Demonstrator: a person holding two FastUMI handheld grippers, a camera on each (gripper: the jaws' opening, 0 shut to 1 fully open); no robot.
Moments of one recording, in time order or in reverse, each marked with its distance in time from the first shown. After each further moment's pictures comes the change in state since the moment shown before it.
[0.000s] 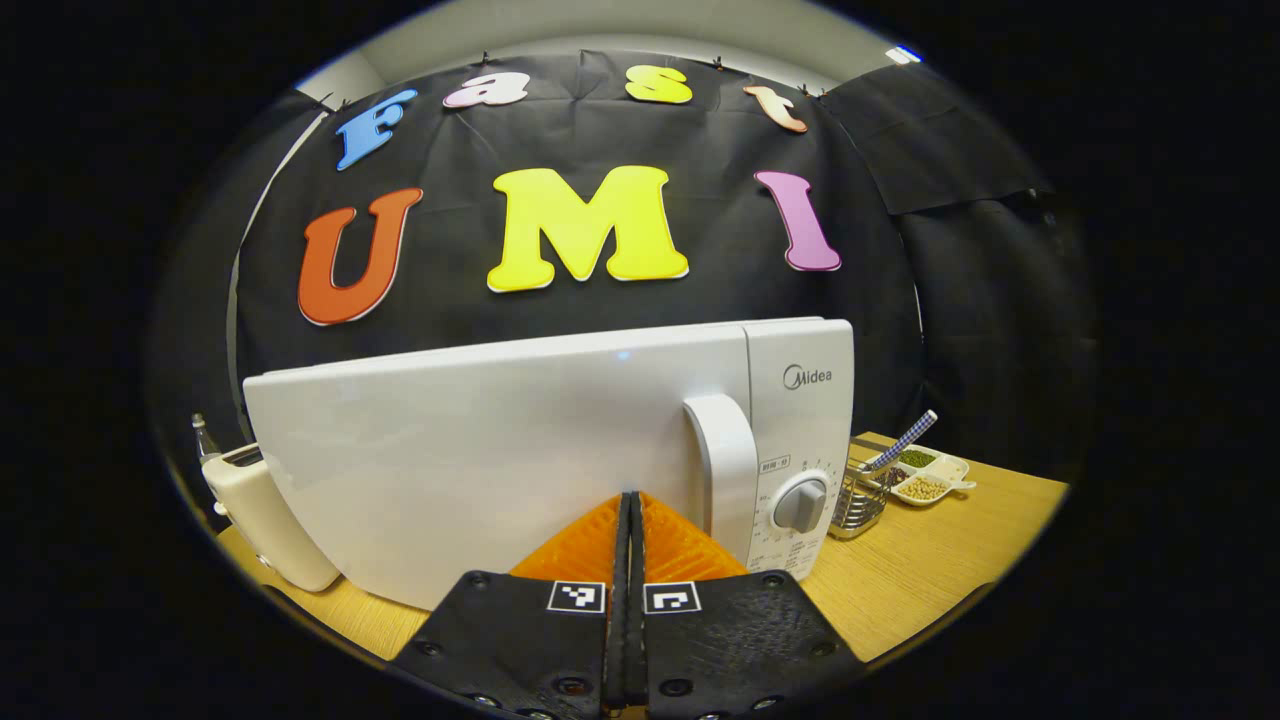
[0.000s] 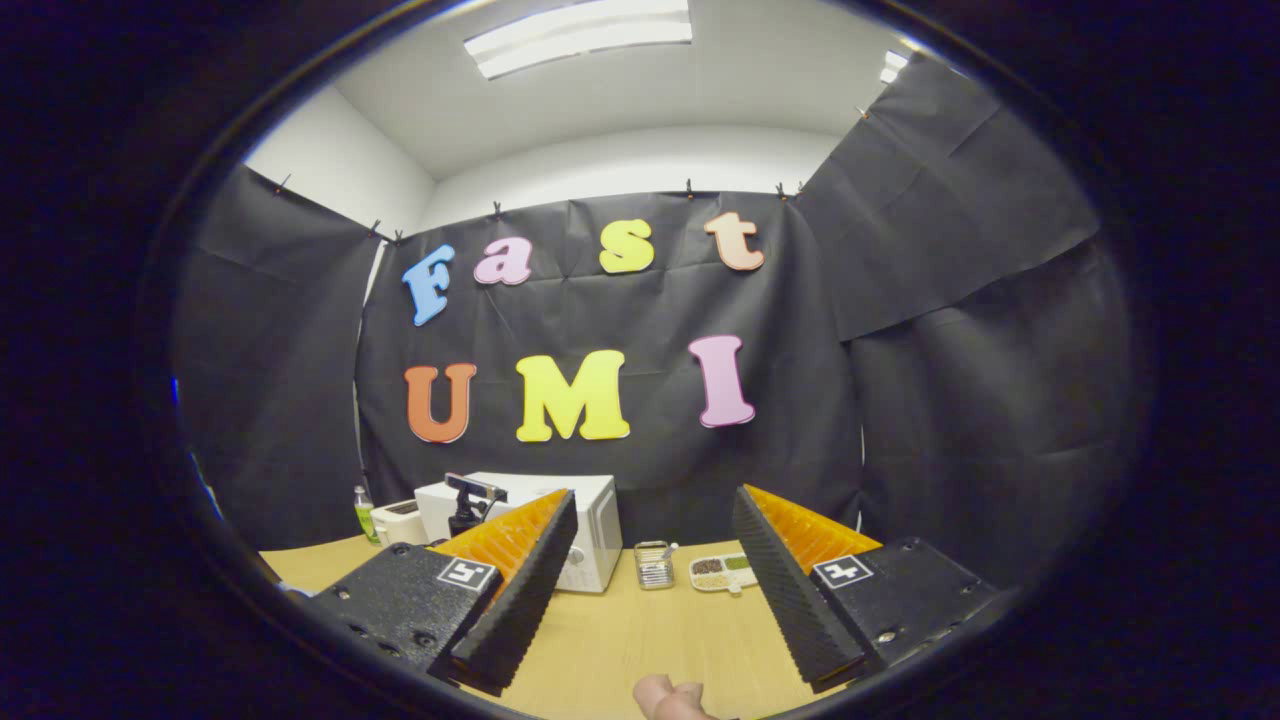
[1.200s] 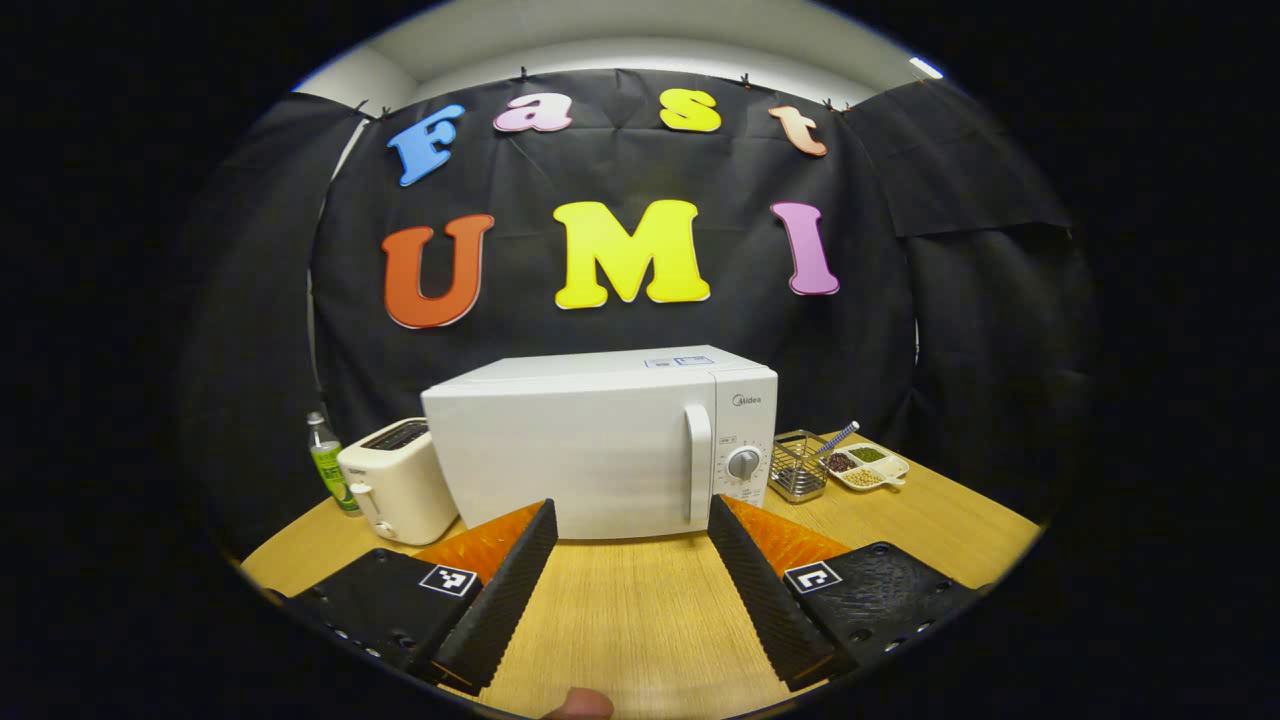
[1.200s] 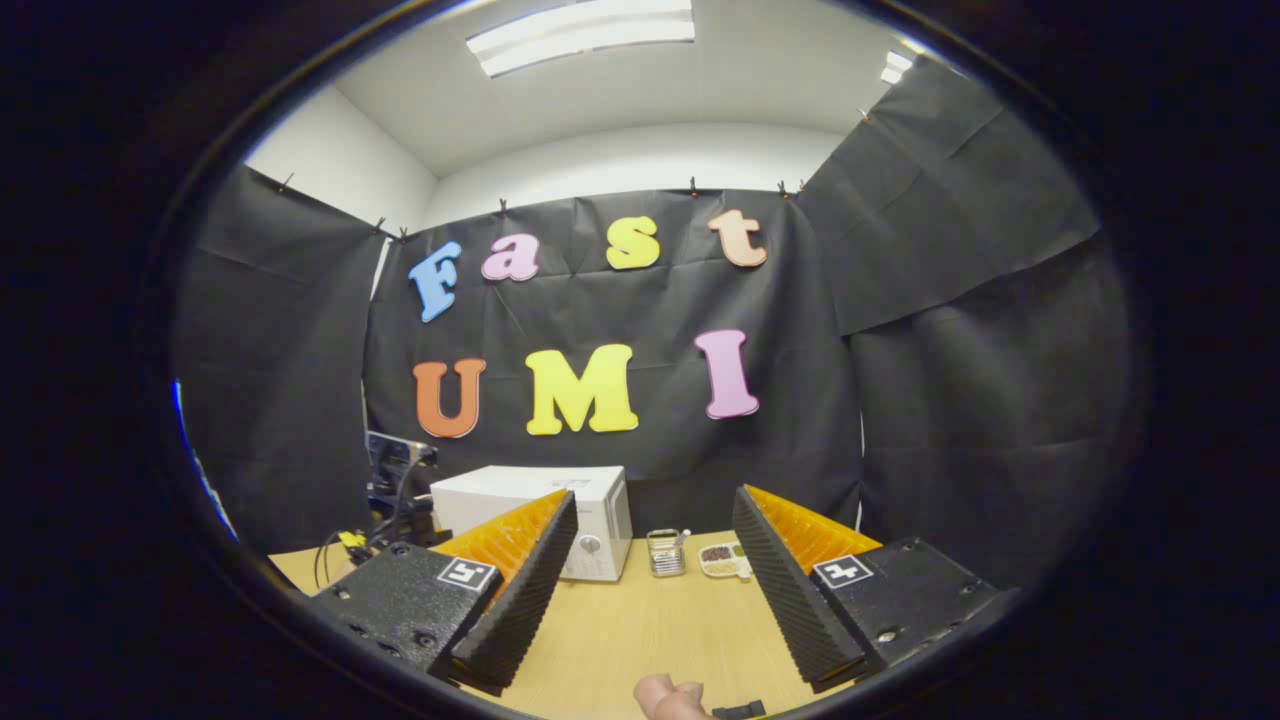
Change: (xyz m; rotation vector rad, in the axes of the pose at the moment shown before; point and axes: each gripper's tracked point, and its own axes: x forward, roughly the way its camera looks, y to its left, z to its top) left arm -0.215 0.017 0.061 -0.067 0.106 0.132; right arm -0.037 0.030 0.001 0.001 0.017 -0.006
